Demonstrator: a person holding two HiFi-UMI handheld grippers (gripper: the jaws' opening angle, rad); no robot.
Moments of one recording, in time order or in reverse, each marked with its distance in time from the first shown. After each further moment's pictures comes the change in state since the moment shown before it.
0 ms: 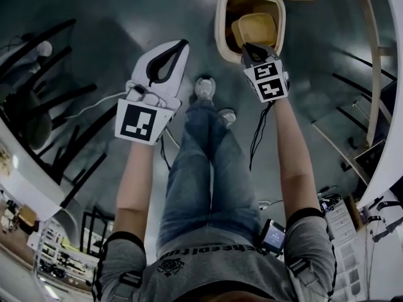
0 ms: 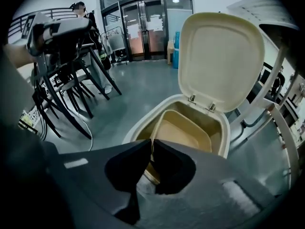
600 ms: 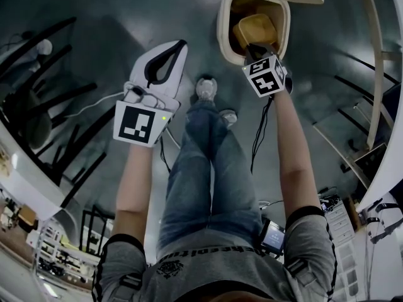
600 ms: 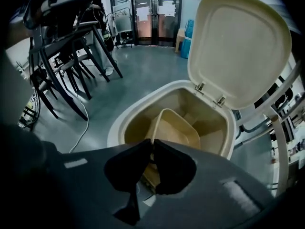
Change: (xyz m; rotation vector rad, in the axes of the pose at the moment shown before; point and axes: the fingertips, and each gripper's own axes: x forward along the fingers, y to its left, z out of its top) left arm -0.003 0.011 -0.007 -0.009 0.015 0.019; right arm 0.029 -0.007 -0.024 -0.126 0.162 -0.025
